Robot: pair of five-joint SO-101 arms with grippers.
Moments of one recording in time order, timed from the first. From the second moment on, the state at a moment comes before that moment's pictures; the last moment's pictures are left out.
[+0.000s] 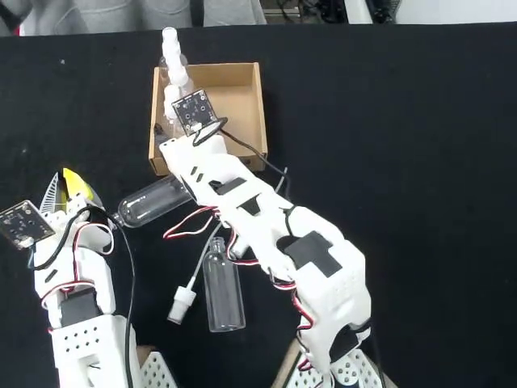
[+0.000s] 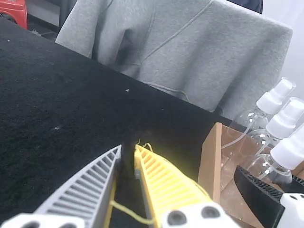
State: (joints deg) left arm -22.9 -86.5 96.7 5.7 14.9; right arm -34.6 24.7 24.4 -20.2 -0.1
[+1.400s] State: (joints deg) left arm -22.9 -86.5 96.7 5.7 14.9; right arm -34.6 12.1 32.0 -7.3 -2.3
